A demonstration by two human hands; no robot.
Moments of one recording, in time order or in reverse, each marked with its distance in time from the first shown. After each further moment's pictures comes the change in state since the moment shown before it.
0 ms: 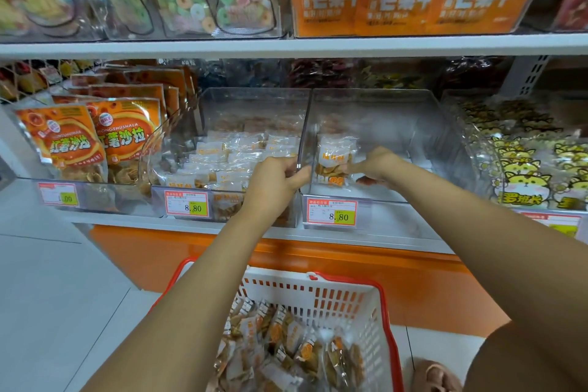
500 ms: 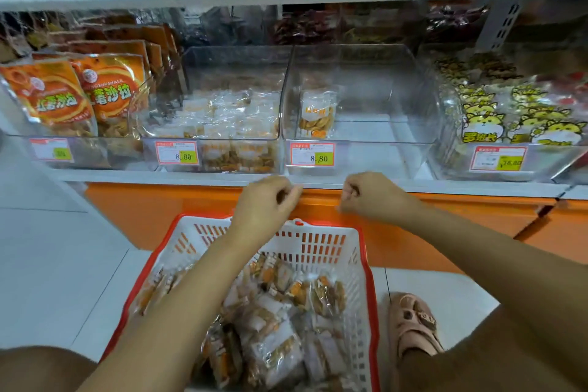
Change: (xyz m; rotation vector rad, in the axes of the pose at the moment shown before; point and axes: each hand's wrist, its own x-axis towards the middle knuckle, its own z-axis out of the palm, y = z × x) left_hand -0.110 -0.021 0.023 0.150 -0.045 0.192; right_hand -0.144 0.078 0.022 -0.486 -0.102 -0.304
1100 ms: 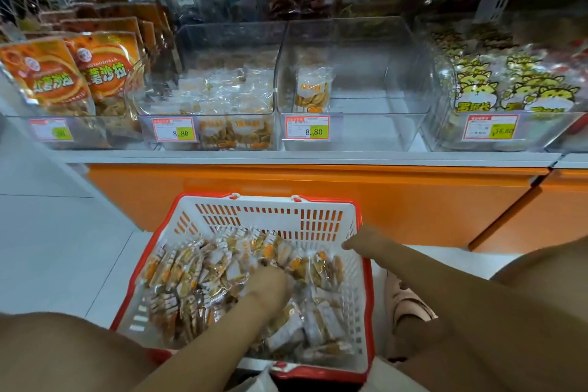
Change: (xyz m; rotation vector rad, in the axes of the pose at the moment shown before) left_hand -0.125 -0.027 0.079 0.587 -0.936 -0.372; right_hand -0.019 0.065 0.122 0.376 -0.234 0.511
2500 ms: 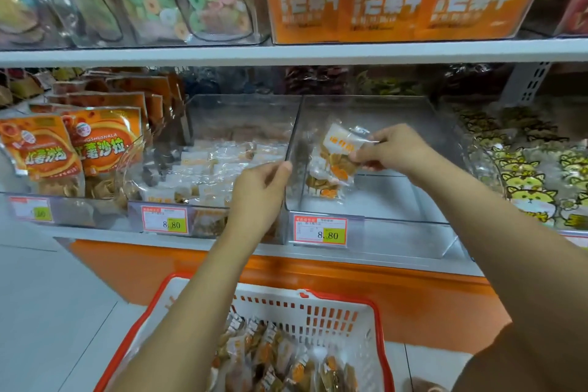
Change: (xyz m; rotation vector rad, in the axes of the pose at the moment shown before) left_hand 0.048 -0.026 -0.256 -0.995 1.000 0.161; right_hand 0.025 -0.201 -0.199 0.282 0.295 -0.540
